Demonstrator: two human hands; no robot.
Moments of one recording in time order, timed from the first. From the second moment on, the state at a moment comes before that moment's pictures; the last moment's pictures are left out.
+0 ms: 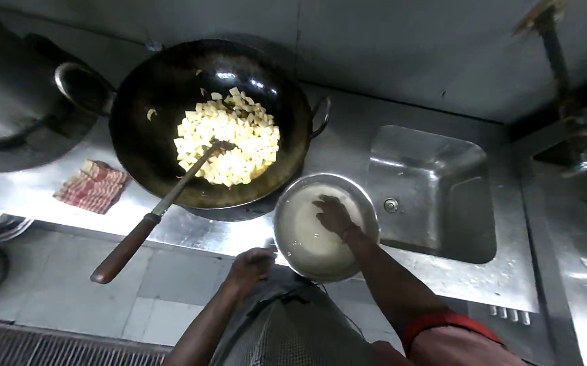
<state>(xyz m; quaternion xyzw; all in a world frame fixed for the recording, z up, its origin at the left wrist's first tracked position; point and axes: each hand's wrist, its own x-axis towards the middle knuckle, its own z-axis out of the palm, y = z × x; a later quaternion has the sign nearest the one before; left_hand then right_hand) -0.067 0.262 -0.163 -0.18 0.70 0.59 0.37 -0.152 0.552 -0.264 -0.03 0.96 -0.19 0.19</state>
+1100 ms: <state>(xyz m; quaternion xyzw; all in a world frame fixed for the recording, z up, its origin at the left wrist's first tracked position) -0.082 0.287 -0.164 -0.13 0.71 0.57 0.38 -0.008 0.553 -0.232 -0.07 0.90 -0.21 0.38</state>
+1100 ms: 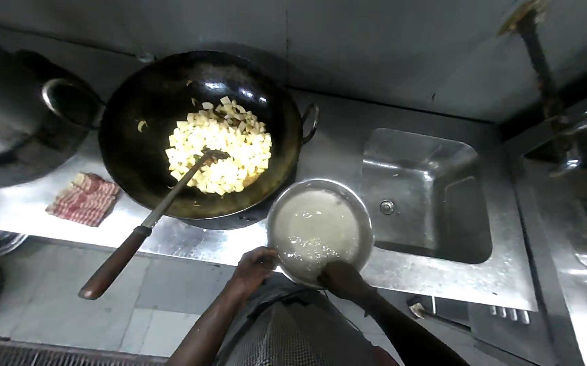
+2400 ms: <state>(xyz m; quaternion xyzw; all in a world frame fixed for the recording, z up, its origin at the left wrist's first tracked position) -0.087 0.296 -0.164 -0.12 0.73 0.55 0.39 -0.045 0.562 -0.225 -0.01 0.88 -0.06 0.46</state>
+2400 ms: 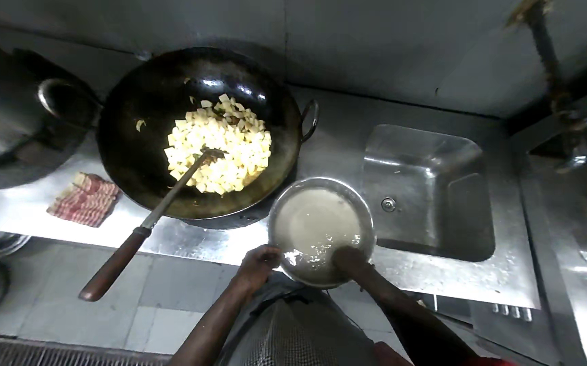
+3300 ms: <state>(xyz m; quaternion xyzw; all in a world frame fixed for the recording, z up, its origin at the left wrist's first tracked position) -0.055 0.290 -0.190 -0.08 0.78 0.51 0.35 -0.132 0.532 -0.067 -0.09 0.88 -0.46 -0.03</state>
